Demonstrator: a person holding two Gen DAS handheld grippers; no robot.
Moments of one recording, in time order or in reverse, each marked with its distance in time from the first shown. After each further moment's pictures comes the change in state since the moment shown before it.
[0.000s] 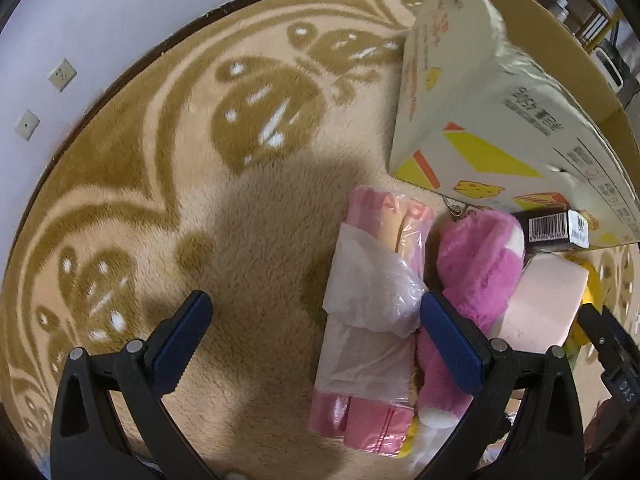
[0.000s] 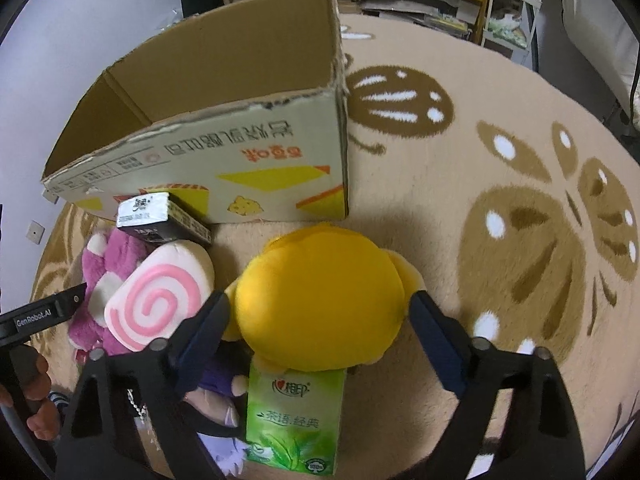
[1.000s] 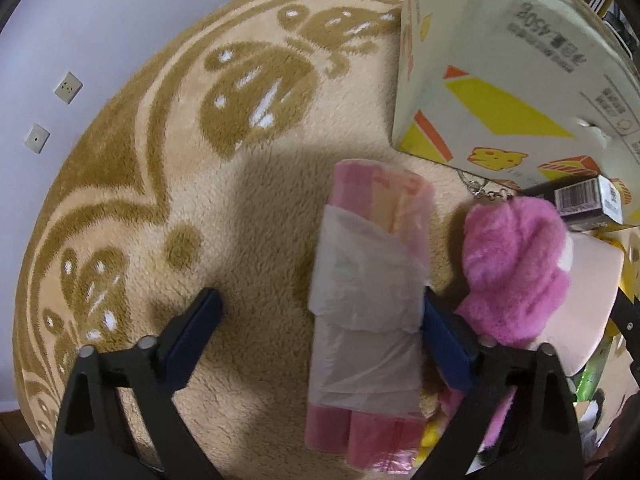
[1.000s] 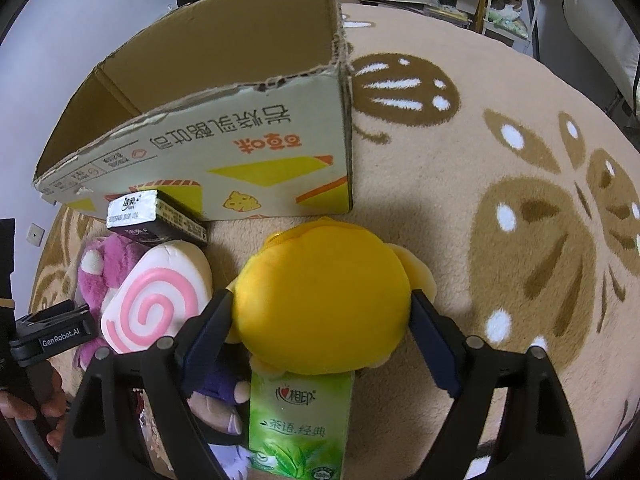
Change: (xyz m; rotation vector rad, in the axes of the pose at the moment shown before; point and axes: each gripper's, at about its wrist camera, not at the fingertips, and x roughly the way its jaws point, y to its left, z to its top) left arm 0.036 -0.034 -0.007 0.058 0.014 0.091; right arm 0.020 0.006 0.005 0.009 0.021 -0.003
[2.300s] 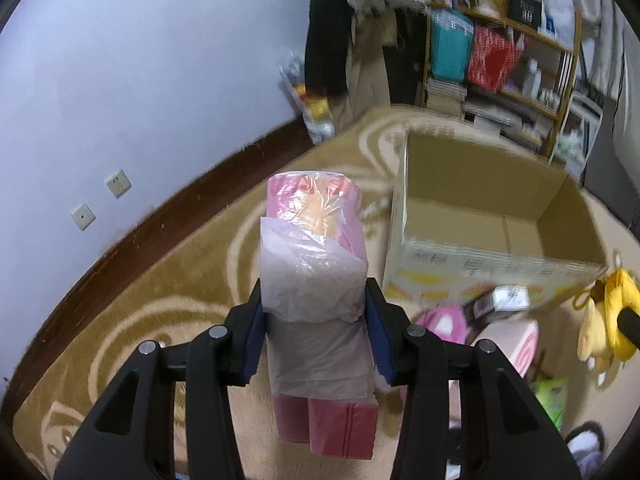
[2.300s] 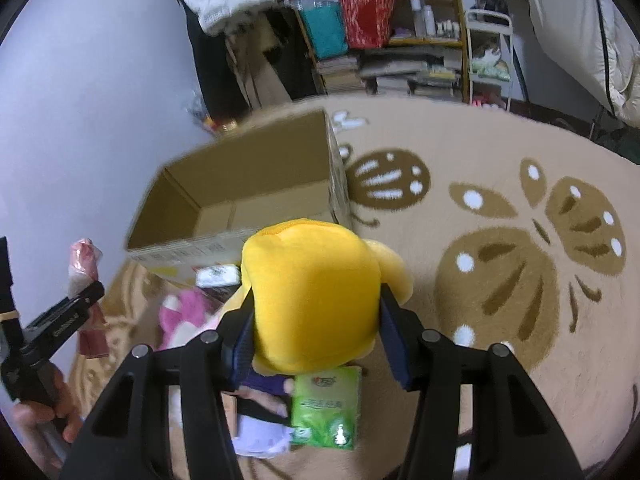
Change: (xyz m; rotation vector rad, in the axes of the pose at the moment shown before) left arm -0.142 0.035 -0.016 -0.019 -0.528 0.042; right arm -0.118 -0.009 -0.020 0.081 -0.309 0.122
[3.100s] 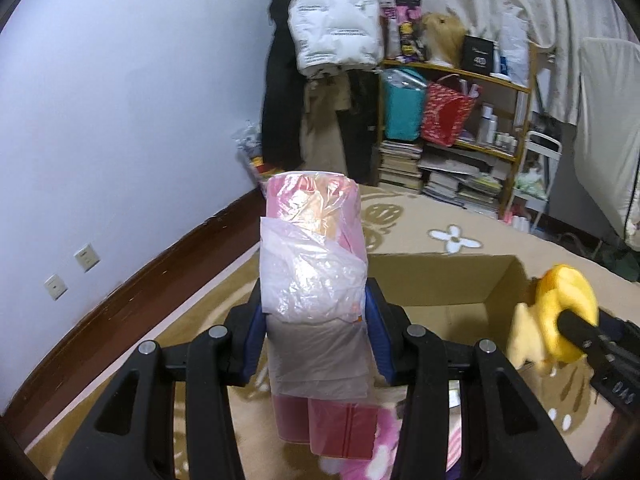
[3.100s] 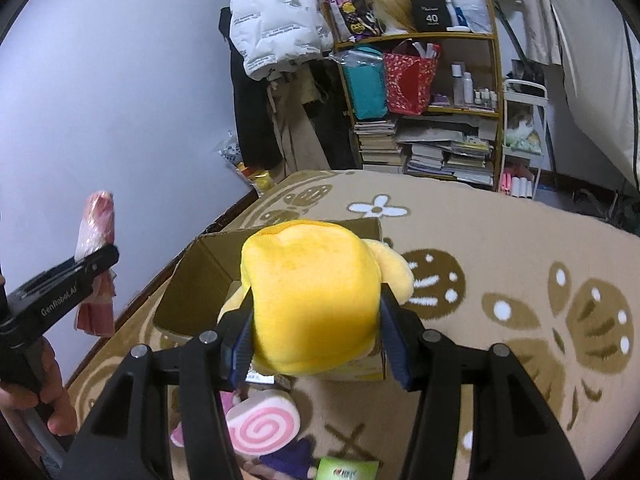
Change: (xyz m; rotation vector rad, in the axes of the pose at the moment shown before) left arm -0.021 -0.045 0.074 0.084 -0.192 -0.132; right arm 0.011 0.036 0.064 -0.130 -0.170 0.060
